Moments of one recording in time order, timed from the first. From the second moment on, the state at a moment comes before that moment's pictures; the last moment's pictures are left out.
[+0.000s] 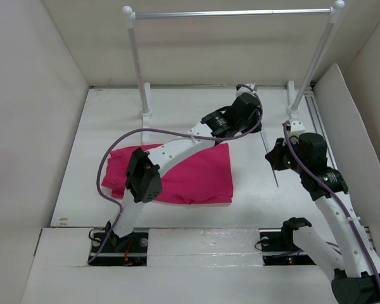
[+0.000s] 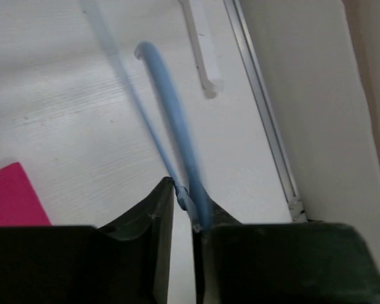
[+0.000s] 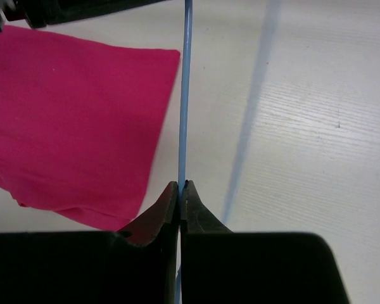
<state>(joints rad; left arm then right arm) -0.97 2.11 2.11 -0.49 -0.16 -0.77 0.19 0.77 0.85 -0.62 -0.20 0.14</state>
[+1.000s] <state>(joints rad) -1.06 1.73 1.08 -0.02 -0.32 -1.11 0.28 1.00 0.60 -0.41 -0.48 0.23</state>
